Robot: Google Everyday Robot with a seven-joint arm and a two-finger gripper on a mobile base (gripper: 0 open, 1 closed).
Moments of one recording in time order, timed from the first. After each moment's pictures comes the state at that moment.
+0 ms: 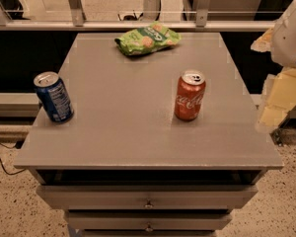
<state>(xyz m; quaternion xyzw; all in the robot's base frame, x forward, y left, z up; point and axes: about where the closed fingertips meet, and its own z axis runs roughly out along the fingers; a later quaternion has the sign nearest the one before) 0.438 -0.217 0.976 -0.60 0.78 -0.03 0.16</state>
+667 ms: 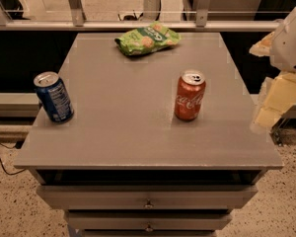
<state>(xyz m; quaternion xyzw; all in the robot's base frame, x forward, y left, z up) 0.446 -0.218 0.964 -0.59 0.78 -0.01 0.18</state>
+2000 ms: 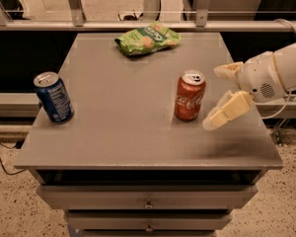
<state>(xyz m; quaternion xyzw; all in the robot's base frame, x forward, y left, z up) 0.506 -0.163 0.893 -0.52 0.75 0.21 0.36</state>
